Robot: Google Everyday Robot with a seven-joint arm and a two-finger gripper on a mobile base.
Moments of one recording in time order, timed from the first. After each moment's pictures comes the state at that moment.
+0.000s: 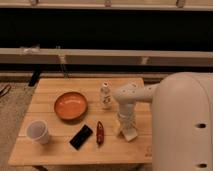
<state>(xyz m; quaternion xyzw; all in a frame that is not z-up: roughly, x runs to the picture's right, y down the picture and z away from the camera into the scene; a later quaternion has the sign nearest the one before) 0.114 0.235 0.823 -0.37 0.29 0.49 0.74</state>
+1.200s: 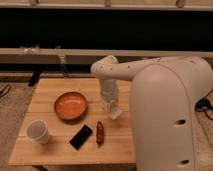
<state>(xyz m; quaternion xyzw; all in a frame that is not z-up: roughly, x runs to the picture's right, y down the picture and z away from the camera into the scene) 0.015 0.088 0.799 -0.34 0.25 0.40 0.81</state>
